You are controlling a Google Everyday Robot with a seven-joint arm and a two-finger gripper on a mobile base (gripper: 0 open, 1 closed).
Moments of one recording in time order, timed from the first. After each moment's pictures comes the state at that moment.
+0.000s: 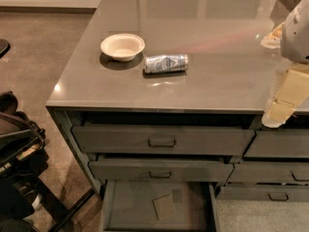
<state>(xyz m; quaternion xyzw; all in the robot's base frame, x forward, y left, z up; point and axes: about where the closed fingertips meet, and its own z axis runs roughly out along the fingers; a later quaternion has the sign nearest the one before) 0.438 -0.217 0.976 -0.60 0.78 -0.03 0.16</state>
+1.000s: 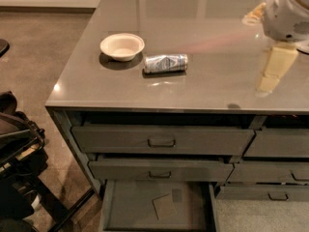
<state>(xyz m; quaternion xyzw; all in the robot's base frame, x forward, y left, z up) 0.509 -0.219 0.980 -0.67 0.72 -0.07 0.19</state>
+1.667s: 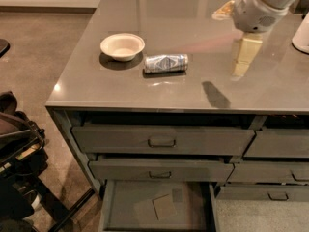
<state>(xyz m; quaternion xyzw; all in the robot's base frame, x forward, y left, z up) 0.589 -0.185 0.958 -0.72 0.65 -0.03 0.22</state>
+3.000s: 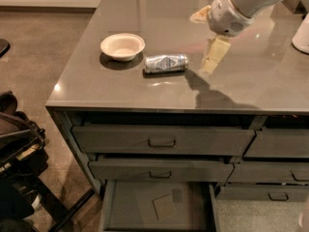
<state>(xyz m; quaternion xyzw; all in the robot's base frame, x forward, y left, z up) 0.637 -0.131 0.934 -0.71 0.64 0.05 0.29</state>
